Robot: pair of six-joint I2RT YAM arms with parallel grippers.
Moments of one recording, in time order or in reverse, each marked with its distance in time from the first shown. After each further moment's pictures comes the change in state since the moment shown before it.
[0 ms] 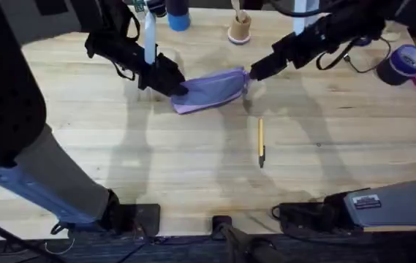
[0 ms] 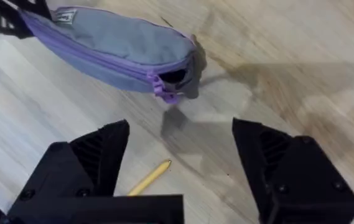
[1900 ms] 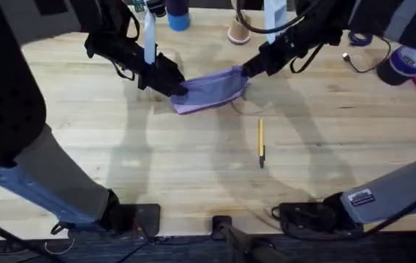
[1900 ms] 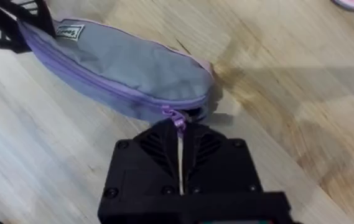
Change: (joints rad) left arm 0.000 0.000 0.000 -0.001 0.000 0.000; right arm 0.089 0.131 0.000 0.123 -0.003 -0.014
